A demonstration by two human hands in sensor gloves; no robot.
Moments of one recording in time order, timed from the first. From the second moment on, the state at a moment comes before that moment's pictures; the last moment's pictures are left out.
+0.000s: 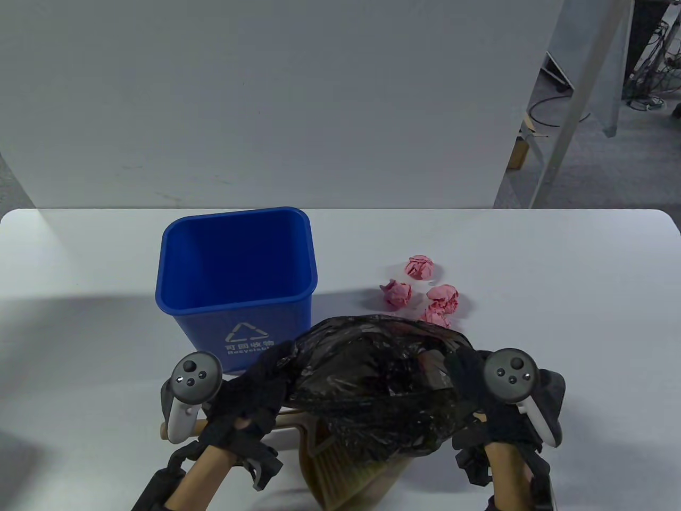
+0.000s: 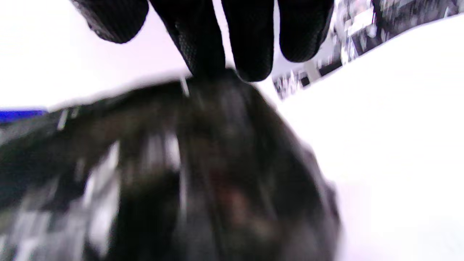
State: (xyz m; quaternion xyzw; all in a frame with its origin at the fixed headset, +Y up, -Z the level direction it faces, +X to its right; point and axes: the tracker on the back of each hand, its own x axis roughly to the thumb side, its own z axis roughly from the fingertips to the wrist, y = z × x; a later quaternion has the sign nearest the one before) left_hand -0.201 -0.661 -0.322 -0.05 -0.15 0.53 0.84; right_hand 0.202 -0.628 -0.303 -0.06 -0.10 0.95 0.27
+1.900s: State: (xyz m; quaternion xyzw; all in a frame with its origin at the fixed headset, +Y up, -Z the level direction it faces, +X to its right) left_hand -0.224 -0.633 -0.306 0.12 0.02 0.29 0.95; right_hand 0.207 -0.636 -0.316 0.00 -0.27 0.93 0.26
